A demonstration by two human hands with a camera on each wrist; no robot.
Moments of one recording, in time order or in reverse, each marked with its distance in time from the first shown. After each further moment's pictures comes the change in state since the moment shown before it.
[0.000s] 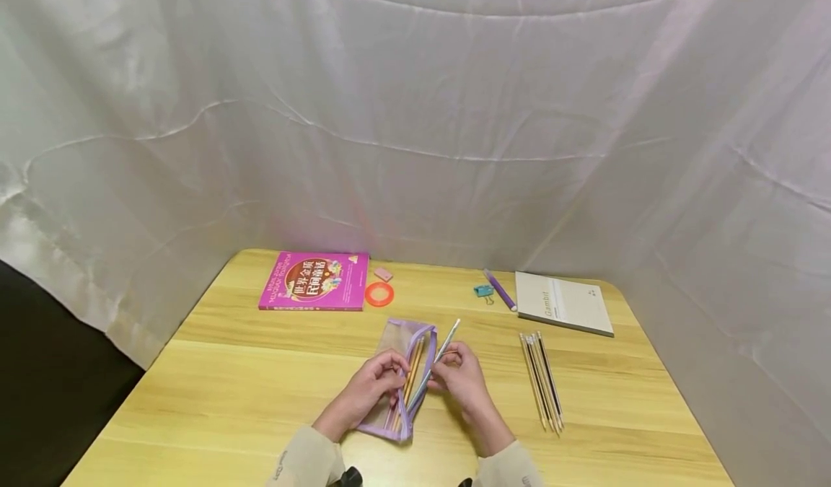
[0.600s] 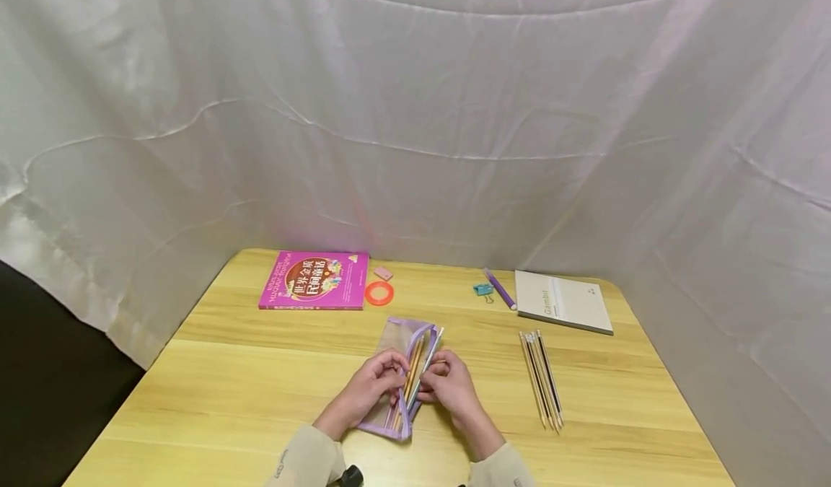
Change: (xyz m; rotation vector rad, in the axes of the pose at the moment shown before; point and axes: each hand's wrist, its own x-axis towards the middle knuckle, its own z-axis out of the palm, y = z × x) left_hand 0.000 0.000 -0.001 -0.004 -0.014 0.001; right_hand -0.012 0.010 0.014 -0.056 -0.076 0.031
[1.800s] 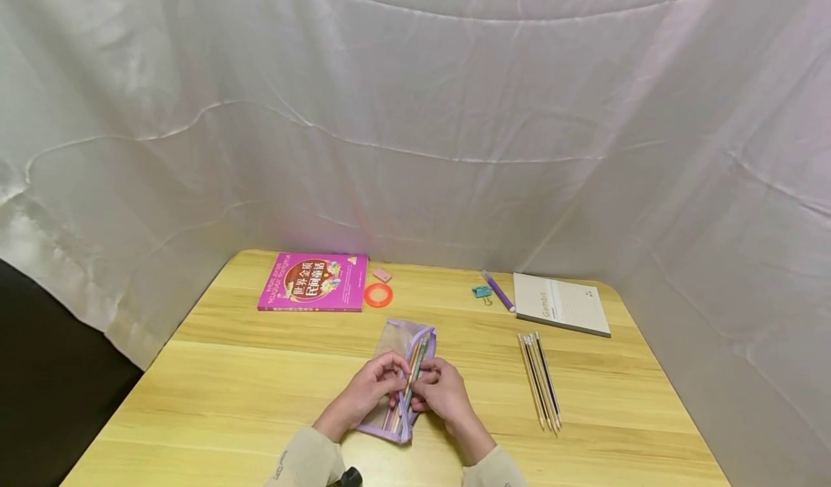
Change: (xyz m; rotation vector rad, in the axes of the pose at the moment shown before) left_hand 0.001 -0.002 0.000 0.010 -0.020 0.018; right_hand -0.007 0.000 0.010 -0.164 -0.007 0.013
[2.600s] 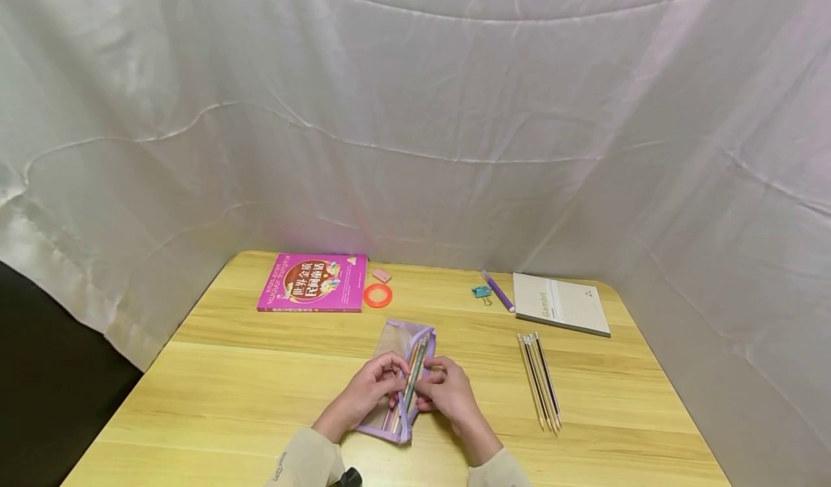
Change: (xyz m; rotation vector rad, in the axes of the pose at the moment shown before) left_hand -0.002 0.005 0.002 0.011 0.014 -0.046; right_hand 0.003 0.005 -0.009 0.015 -0.003 0.008
